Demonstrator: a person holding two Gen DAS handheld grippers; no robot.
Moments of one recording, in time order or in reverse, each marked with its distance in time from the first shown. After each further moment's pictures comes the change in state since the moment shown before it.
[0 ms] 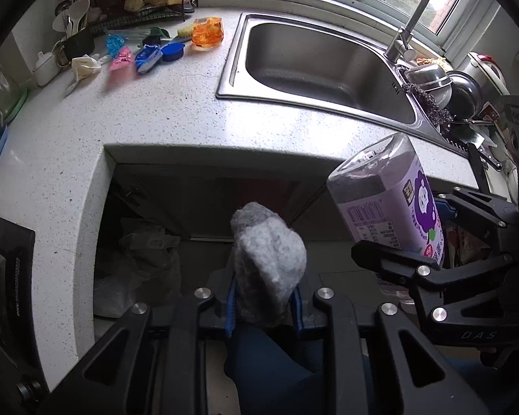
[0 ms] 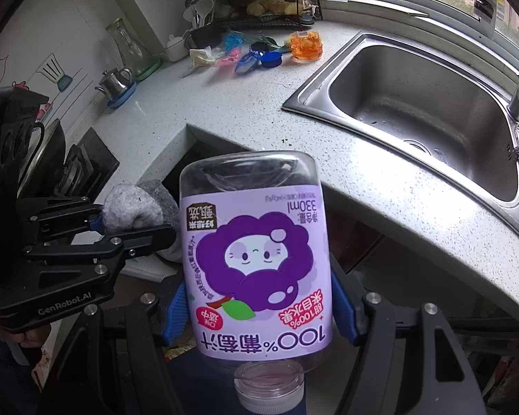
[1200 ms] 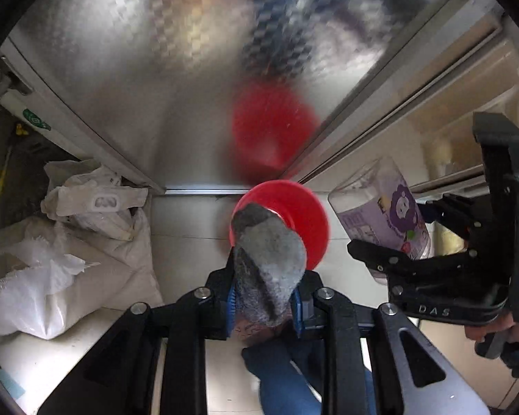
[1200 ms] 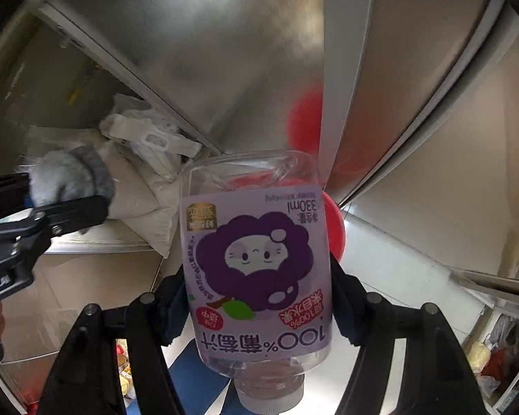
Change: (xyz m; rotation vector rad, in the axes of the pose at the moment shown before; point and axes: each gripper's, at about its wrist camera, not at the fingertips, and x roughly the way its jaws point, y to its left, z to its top) left arm 0.317 0.058 -0.070 0.009 0.204 -0.018; right arm 0.334 -0.076 -0.080 0.112 0.270 -0.059
